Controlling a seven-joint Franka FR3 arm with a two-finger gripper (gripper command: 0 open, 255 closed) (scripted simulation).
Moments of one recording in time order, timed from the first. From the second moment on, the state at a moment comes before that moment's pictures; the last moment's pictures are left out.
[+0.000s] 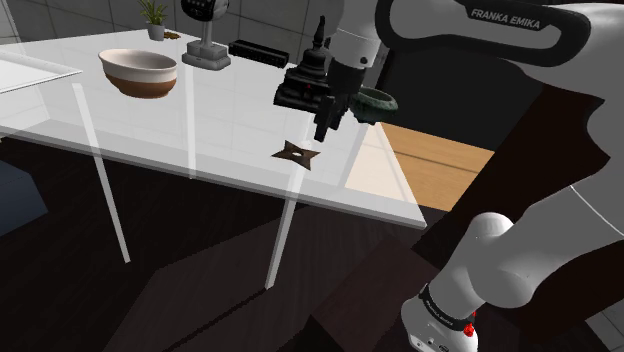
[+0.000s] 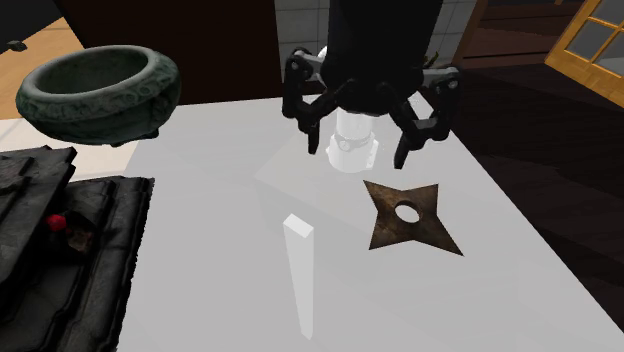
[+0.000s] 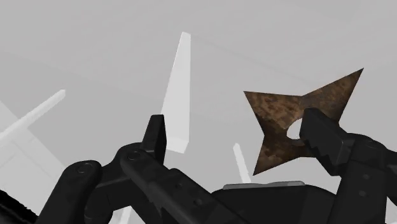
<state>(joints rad) 0.22 -0.33 0.11 -1.97 0.03 1.67 0.02</state>
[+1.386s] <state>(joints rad) 0.28 -0.19 0.18 -1.93 0.03 1.74 -0.02</state>
